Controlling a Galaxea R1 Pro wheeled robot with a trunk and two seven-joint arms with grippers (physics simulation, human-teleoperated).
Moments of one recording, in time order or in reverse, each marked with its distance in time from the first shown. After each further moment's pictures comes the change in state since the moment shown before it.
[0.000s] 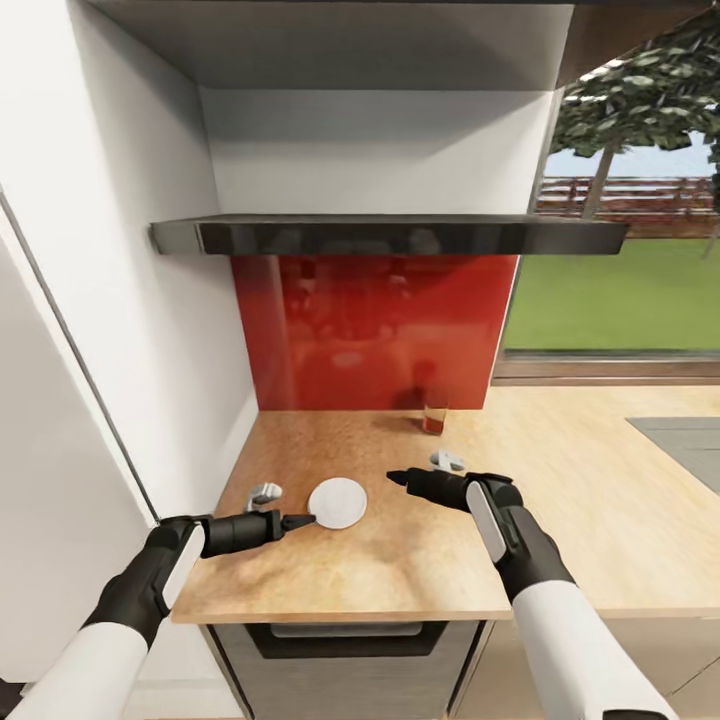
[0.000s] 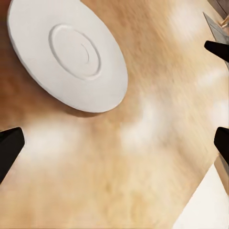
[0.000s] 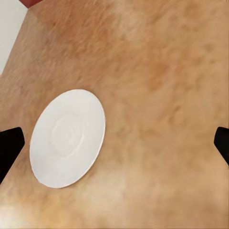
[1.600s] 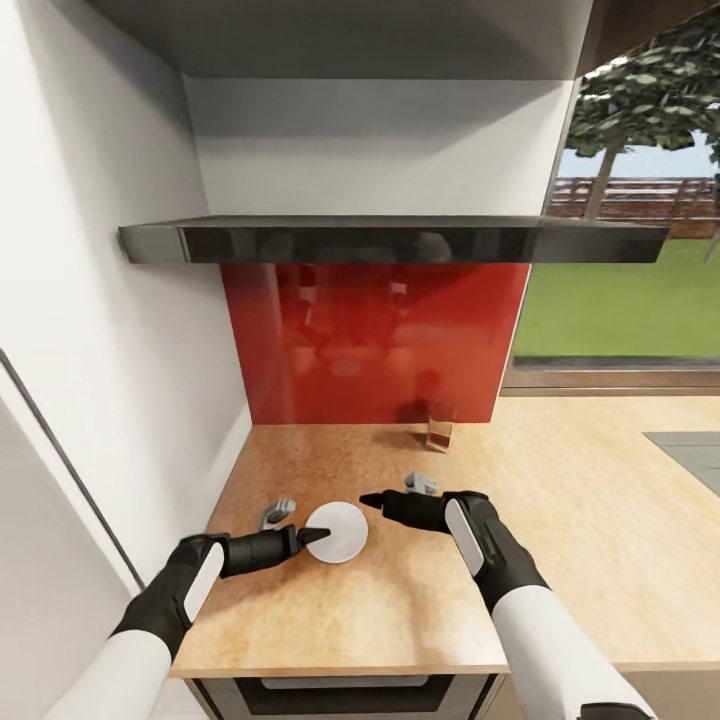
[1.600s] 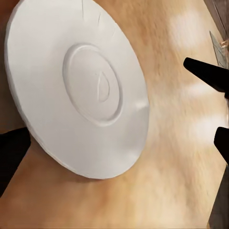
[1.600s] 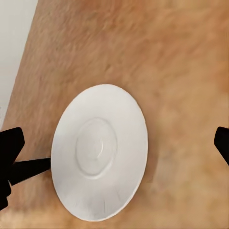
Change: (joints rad) left arm 0.004 -0.078 0.056 0.135 0.037 -0.009 0.061; right arm 0.000 0.056 0.004 0.147 0.001 -0.001 0.104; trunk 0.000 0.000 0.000
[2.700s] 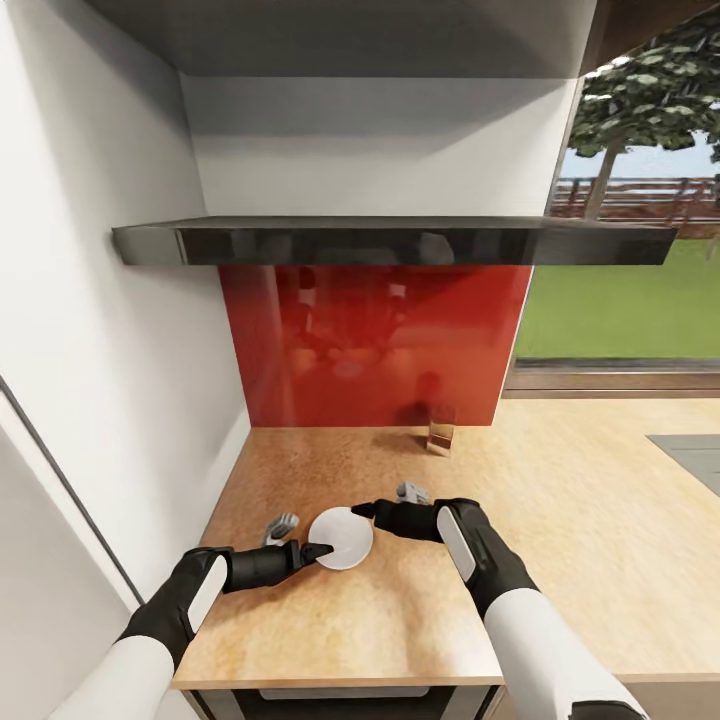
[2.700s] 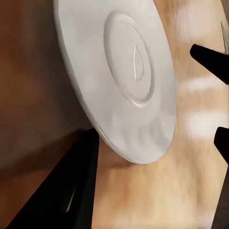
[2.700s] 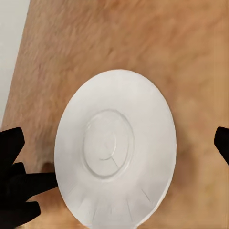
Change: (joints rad) left arm 0.001 -0.006 -0.002 0.083 -0.006 0.001 0.002; right arm 0.000 0.022 0.000 0.058 -0.001 -0.001 0.002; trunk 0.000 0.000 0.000
